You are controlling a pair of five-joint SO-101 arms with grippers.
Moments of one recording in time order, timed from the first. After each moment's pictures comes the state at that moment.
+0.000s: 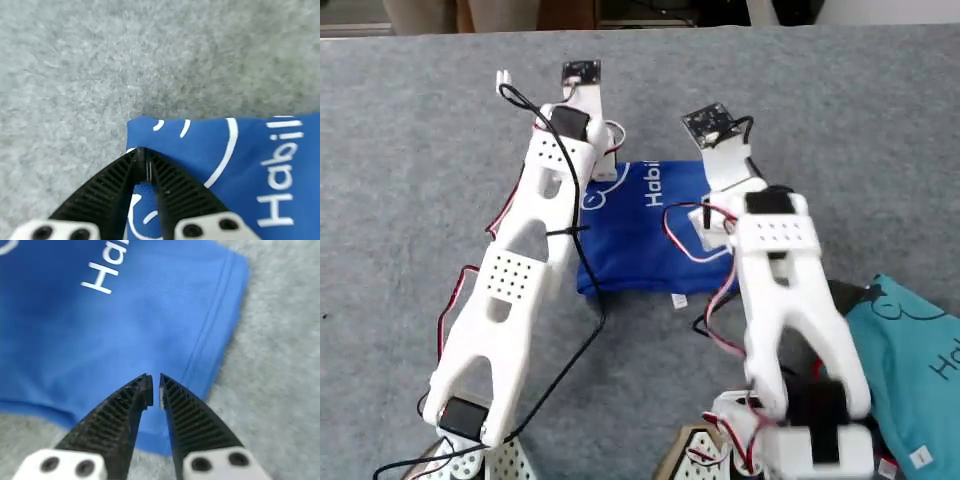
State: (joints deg) left arm 13.5 72.2 -84.7 92.0 9.3; right arm -5.1 -9.2 36.1 50.2 15.9
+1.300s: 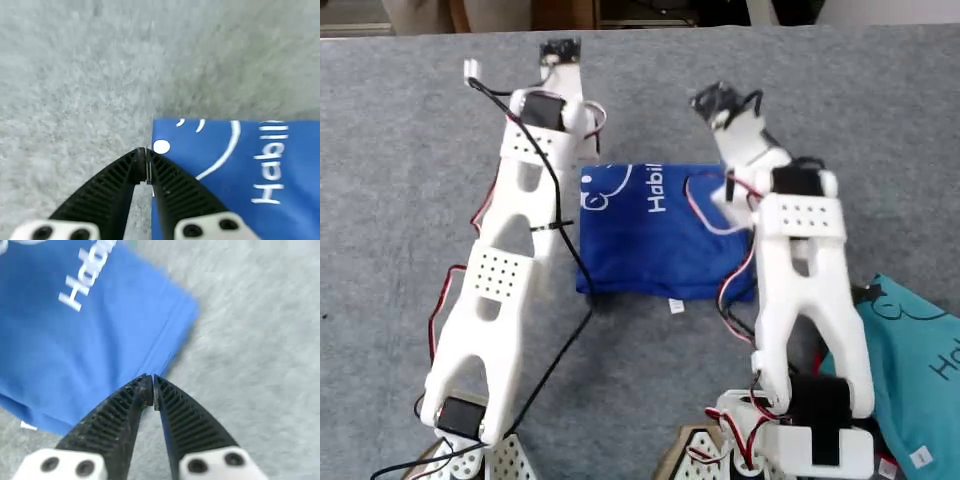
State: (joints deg) left arm 10.5 65.0 -93.0 100.3 6.2; right arm -0.8 -11.8 19.8 60.8 30.1
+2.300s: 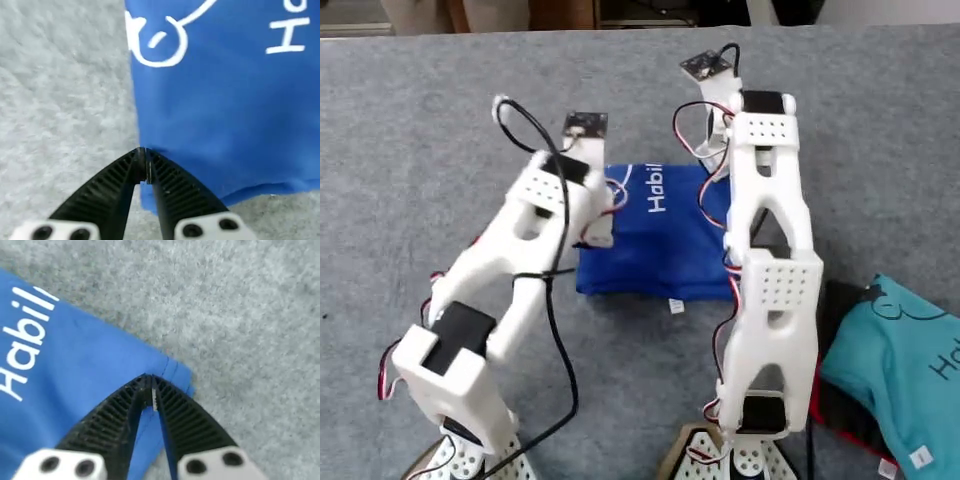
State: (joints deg) left arm 21.1 9.8 8.7 69.3 10.1; right arm -1.8 50.6 -45.8 80.6 24.5
